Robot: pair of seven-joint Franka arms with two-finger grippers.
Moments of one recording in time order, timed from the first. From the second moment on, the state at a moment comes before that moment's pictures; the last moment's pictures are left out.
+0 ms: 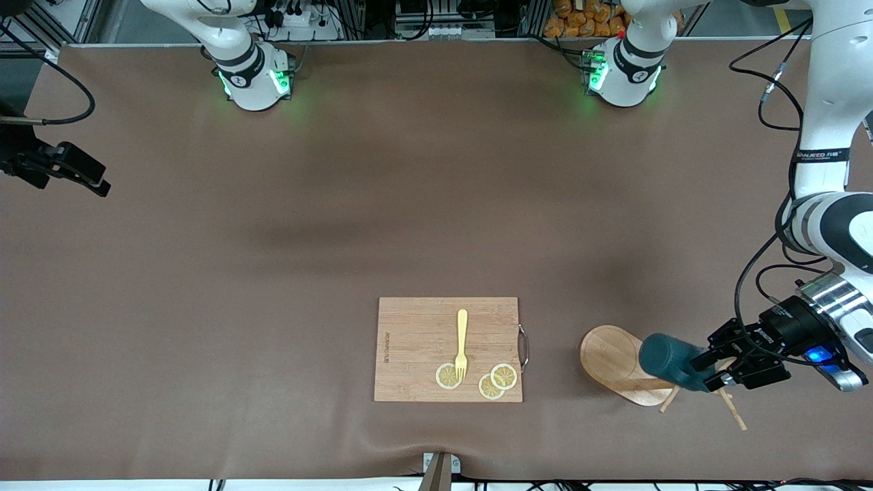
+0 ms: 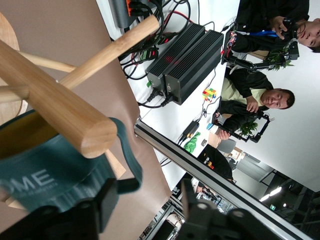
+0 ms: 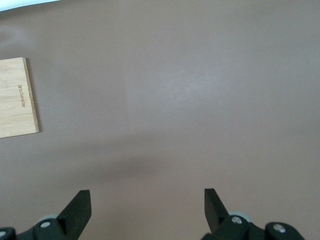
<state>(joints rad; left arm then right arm) 0.26 0.59 -0.22 -1.43 -1.13 2.22 -0.29 -0.05 0.00 0.07 -1.51 -0.02 1.57 0.17</state>
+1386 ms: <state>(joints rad) 0.21 0.36 -0.26 -1.43 -0.32 2.08 -0.28 -0.05 0.00 0.07 -1.51 -0.02 1.57 0.17</state>
